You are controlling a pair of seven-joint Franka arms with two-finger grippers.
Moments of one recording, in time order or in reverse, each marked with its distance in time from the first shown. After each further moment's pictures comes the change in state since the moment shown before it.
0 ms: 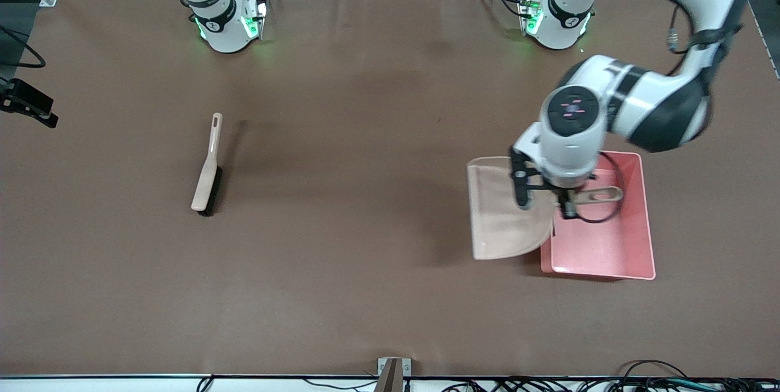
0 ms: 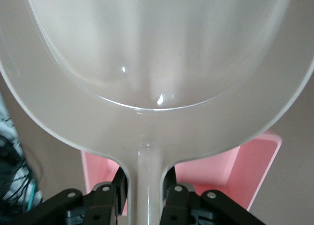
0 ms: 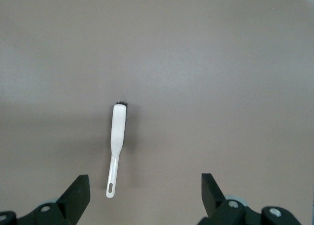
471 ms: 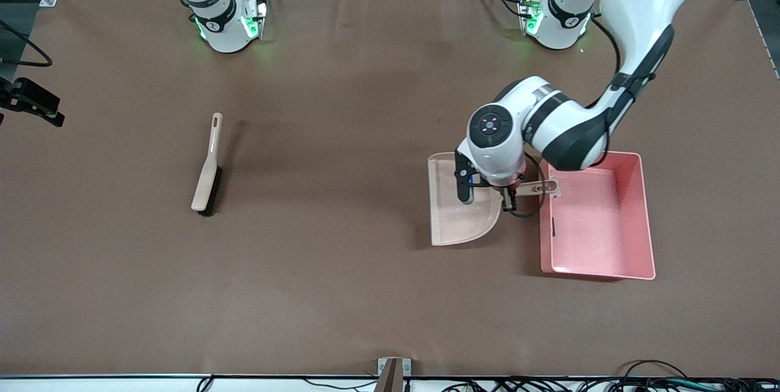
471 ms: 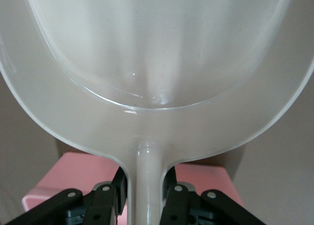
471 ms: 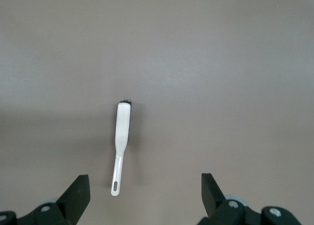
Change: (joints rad) left arm -0.134 0.146 0.002 -0.001 0.064 0.001 -0.184; right arm 0.009 0.000 0.013 0.001 0.001 -0.012 0.029
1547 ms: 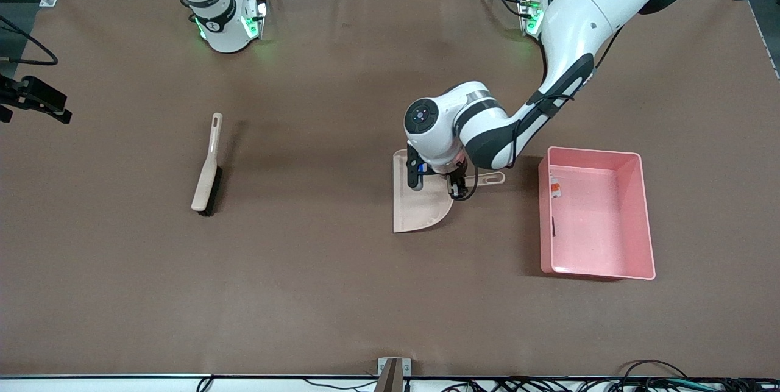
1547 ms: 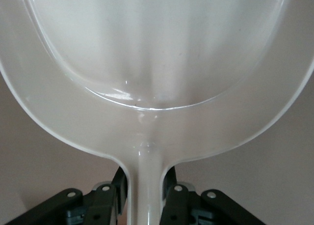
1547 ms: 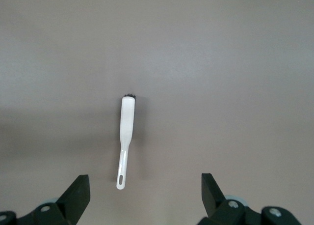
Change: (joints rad) left arm -0.189 0.120 0.065 0.007 0.081 0.066 -0.177; right arm 0.001 0.000 0.002 0.001 0.026 -0.029 0.014
